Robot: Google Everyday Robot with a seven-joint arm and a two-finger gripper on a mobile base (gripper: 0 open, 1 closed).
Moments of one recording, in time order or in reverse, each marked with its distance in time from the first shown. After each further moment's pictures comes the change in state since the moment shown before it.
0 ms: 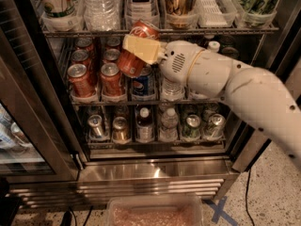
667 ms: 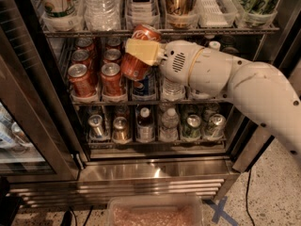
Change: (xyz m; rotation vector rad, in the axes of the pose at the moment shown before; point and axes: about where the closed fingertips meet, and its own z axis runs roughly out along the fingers) arm 0.006 0.000 -0.001 -0.010 0.065 0.010
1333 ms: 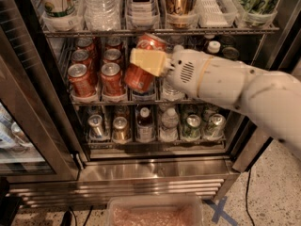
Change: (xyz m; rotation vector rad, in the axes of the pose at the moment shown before) arm 0.013 0.010 -0.029 0.029 0.036 0.034
